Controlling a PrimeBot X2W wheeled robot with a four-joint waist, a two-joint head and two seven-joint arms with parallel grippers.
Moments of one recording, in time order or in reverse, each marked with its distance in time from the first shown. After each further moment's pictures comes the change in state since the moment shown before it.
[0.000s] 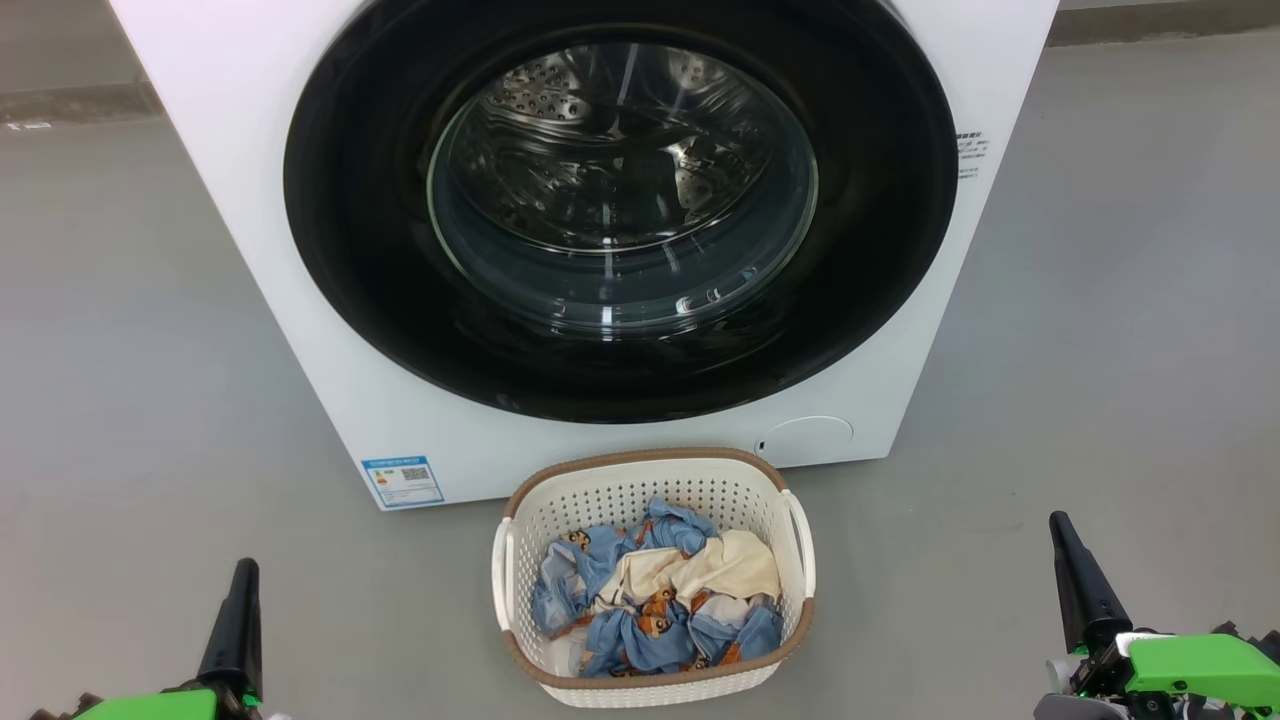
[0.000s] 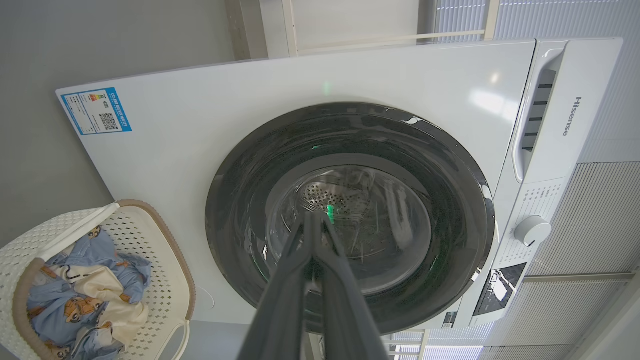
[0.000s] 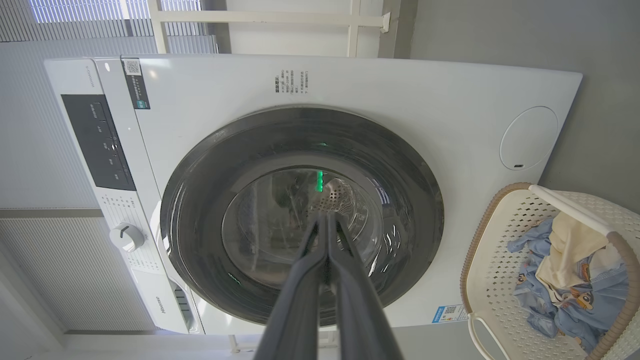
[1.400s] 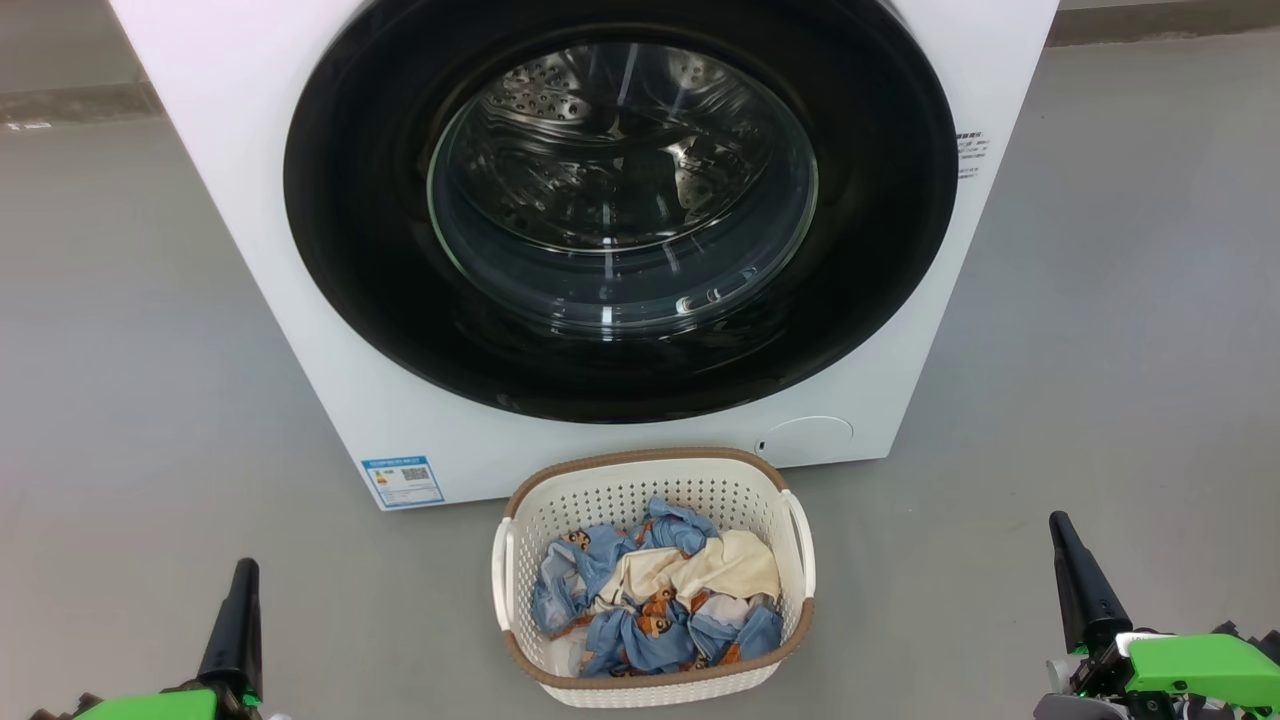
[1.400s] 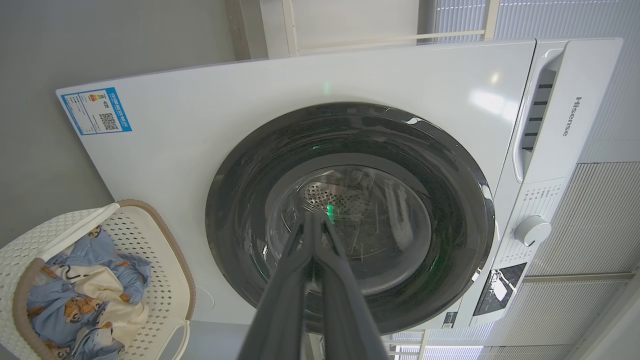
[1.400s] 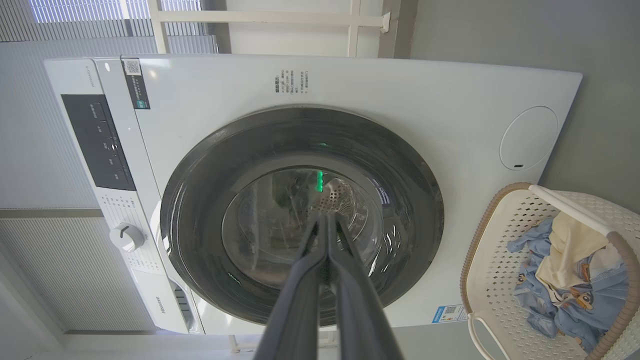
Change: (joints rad) left arm 0.000 0.000 0.000 0.000 0.000 0.000 0.000; right arm 0.000 0.000 0.000 0.000 0.000 0.000 0.000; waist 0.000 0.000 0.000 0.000
